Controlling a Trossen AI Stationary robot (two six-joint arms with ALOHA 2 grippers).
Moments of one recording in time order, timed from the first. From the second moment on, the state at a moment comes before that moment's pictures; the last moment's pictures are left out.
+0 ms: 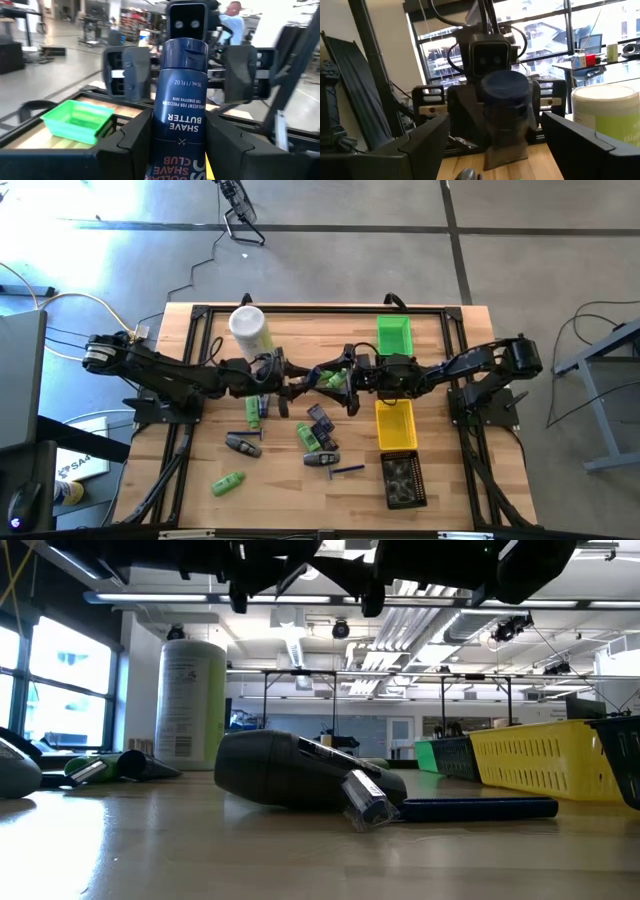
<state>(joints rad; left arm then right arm) -0.08 1.27 0.64 0.73 -0.21 -0.16 0.01 1.58 0.76 1.02 -0.03 0.20</state>
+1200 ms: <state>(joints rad) -0.08 1.30 0.66 0.68 -0.20 -0.16 0.01 1.58 0.76 1.03 0.00 0.15</state>
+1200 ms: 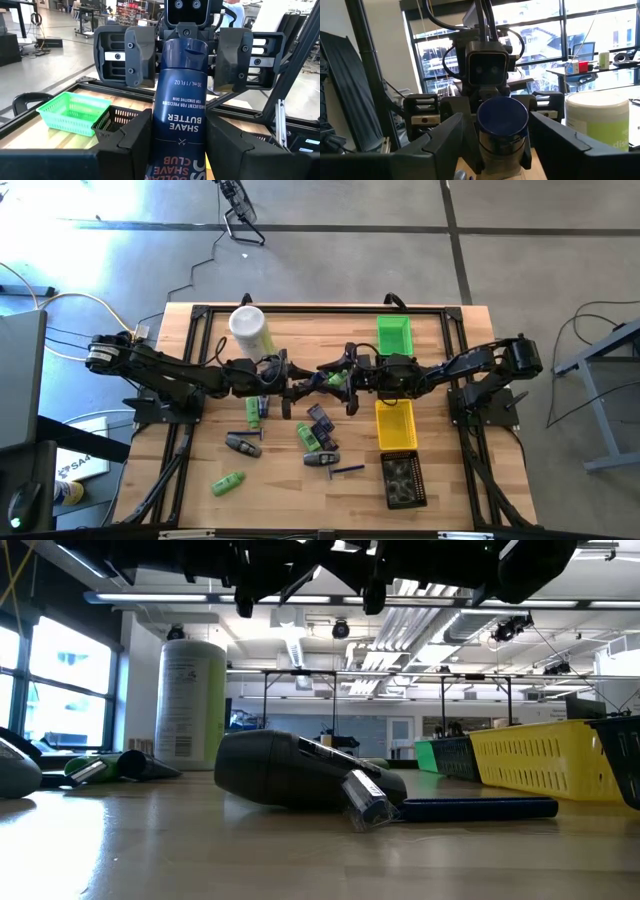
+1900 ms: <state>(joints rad) -0.08 1.30 0.66 0.66 -0.20 -0.17 0.01 1.58 0.76 1.03 0.00 0.10</state>
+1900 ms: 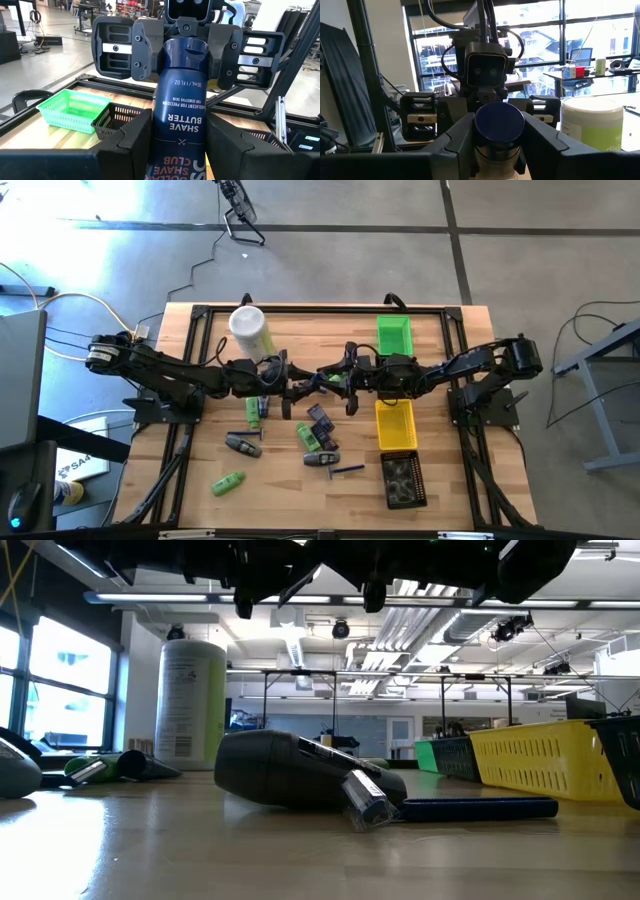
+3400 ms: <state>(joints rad) -0.08 1.25 0.66 0.65 -0.24 -0.09 0.01 1.58 0.76 1.02 0.00 0.10</state>
